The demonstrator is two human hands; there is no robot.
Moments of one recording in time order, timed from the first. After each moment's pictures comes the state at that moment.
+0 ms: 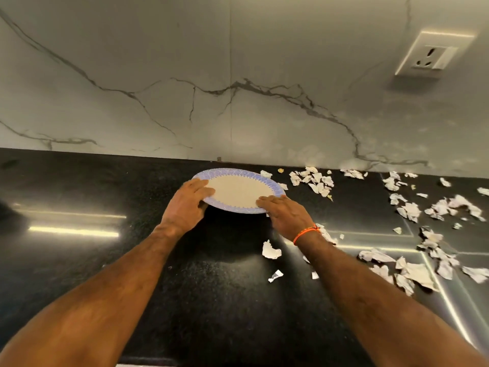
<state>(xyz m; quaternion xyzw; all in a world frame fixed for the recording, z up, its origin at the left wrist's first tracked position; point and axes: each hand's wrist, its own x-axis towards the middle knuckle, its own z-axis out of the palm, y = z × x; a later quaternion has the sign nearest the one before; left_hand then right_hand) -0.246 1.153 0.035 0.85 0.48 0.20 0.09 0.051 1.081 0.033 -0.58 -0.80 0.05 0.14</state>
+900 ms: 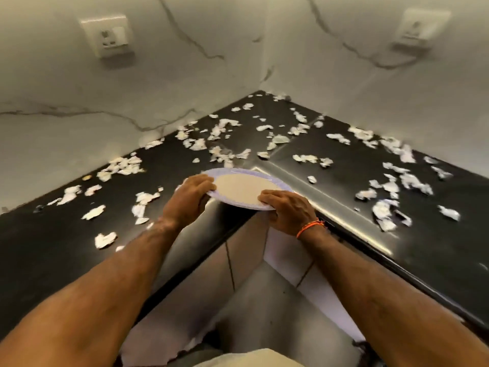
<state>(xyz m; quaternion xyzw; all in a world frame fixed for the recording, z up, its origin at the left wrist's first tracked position) 0.086 0.881 0.064 0.96 -0.01 0.22 0.16 0.220 0.601 0.064 -0.82 -0.52 -0.10 0.21</state>
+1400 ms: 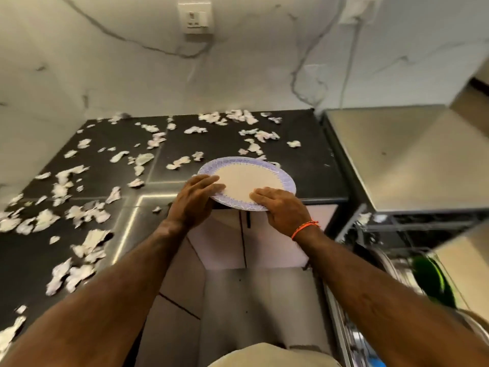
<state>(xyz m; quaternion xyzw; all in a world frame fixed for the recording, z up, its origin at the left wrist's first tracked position) 0.251 0.691 0.065 0.89 -0.38 0.17 0.17 0.163 0.414 0.045 -0.95 -0.19 -0.17 0.17</state>
